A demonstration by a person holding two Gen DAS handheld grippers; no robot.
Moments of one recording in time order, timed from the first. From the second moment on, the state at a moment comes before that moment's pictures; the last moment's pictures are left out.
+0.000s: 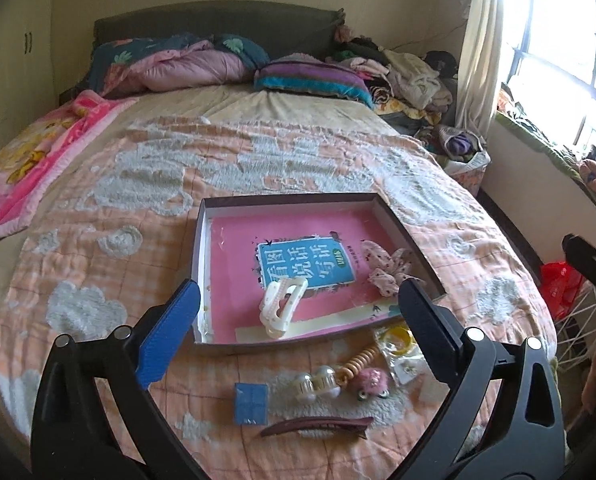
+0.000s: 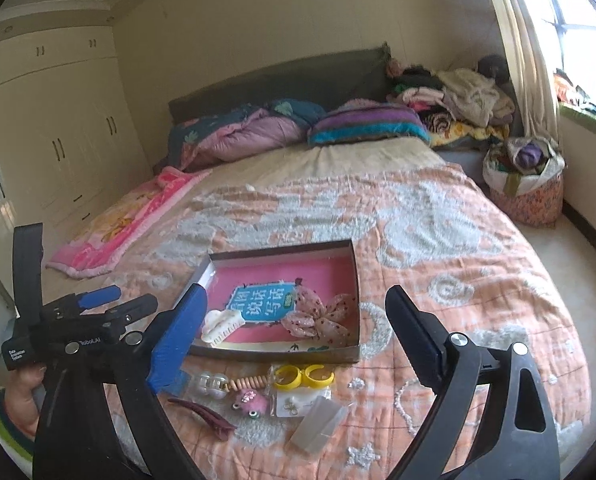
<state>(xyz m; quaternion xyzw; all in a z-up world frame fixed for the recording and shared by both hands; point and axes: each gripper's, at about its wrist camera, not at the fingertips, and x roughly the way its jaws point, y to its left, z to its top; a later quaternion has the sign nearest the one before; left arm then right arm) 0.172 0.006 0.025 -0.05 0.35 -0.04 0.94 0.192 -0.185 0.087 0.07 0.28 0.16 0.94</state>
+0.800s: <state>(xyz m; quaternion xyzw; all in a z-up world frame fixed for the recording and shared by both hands) 0.091 -0.034 0.064 -0.02 0.32 -0.08 0.94 0.094 -0.214 0.149 0.04 0.19 0.18 0.96</state>
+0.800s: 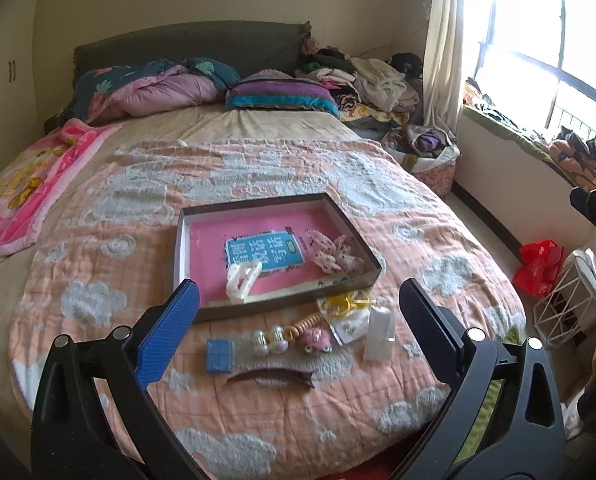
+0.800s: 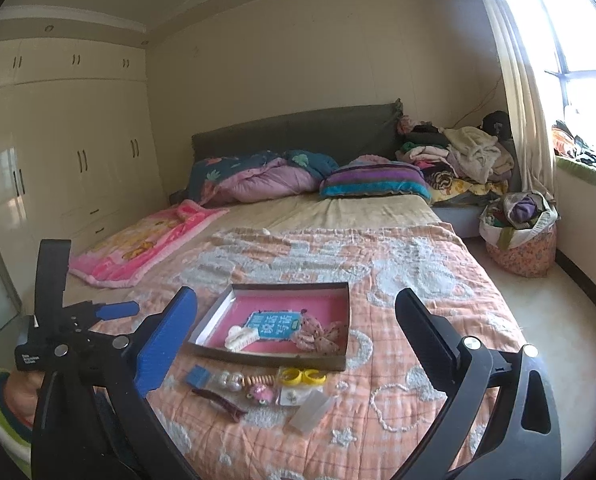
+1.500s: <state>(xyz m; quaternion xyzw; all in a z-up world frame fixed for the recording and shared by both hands) 0.062 -0.027 0.023 -0.04 0.36 -0.05 0.93 0.088 -0.216 0.096 0.04 0.26 0.17 0.95</state>
